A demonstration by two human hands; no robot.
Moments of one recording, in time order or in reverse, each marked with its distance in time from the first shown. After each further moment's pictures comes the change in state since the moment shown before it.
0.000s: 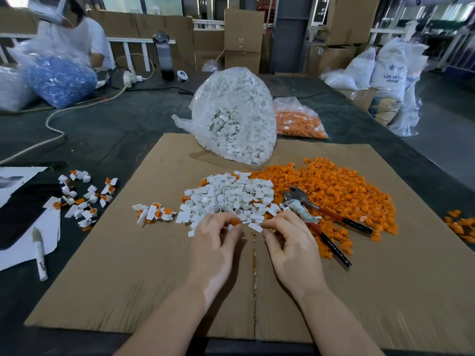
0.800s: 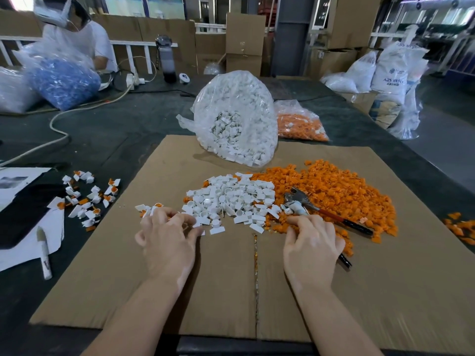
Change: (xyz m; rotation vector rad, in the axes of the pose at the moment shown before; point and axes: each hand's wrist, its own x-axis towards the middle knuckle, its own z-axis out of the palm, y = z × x) left_hand 0.018 -0.030 -0.044 0.651 0.214 -0.132; right_hand -0.001 0.006 0.006 -0.406 0.244 0.291
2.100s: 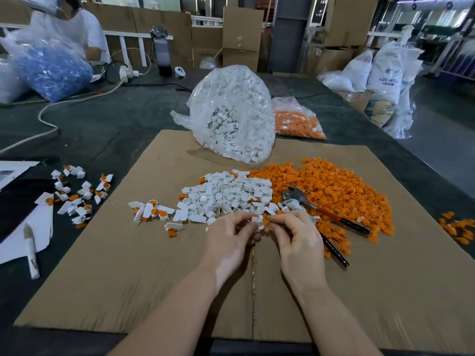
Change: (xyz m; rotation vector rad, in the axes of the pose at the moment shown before) left_hand -0.021 0.064 0.031 -0.896 -0.499 -0.010; right_hand 0.005 -0.003 -0.006 0.465 -0.167 -0.154
